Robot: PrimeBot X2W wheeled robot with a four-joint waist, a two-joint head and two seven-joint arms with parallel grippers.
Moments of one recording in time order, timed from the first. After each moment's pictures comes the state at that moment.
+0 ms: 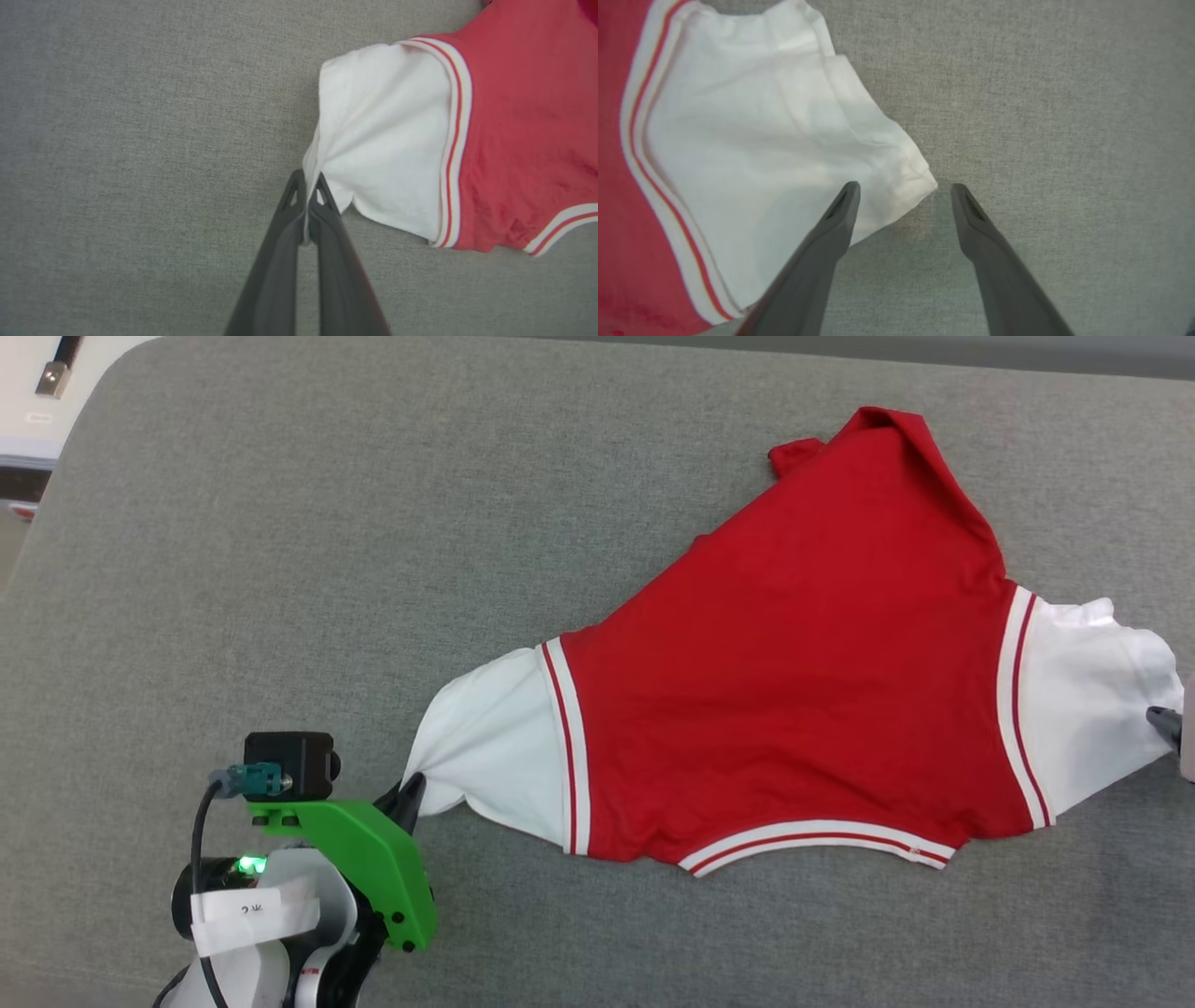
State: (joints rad) left arm -0.06 0.26 -0.18 -0.17 -0.49 0.11 0.55; right arm -0.44 -0.42 -0.16 0.19 0.24 0.13 1.02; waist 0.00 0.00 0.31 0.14
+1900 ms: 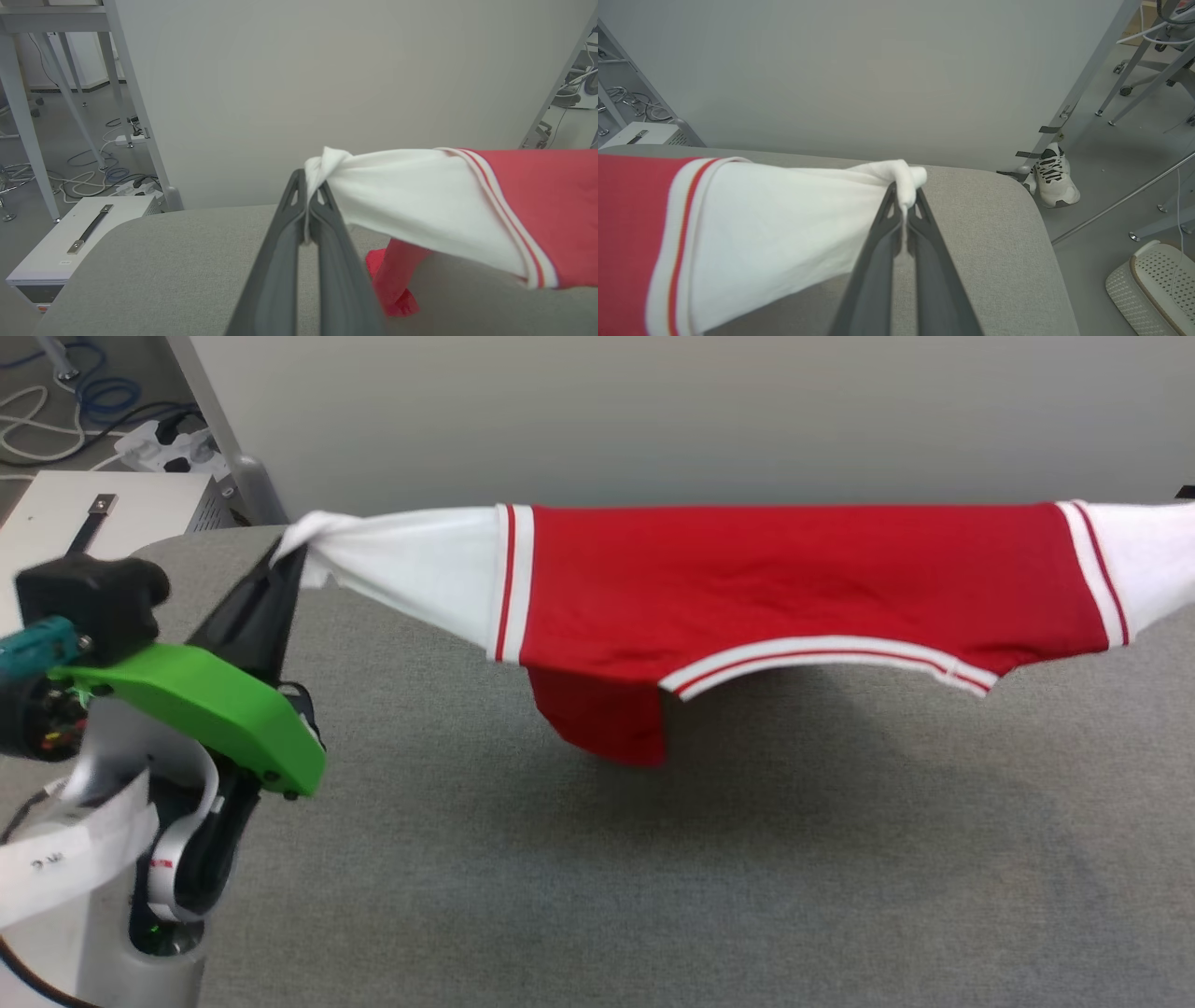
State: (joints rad) left arm -0.27 0.38 -0.08 -0.35 -0.50 0.07 0.45; right arm -0.47 -0.60 -0.11 0.00 0.58 0.13 0.73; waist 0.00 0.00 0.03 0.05
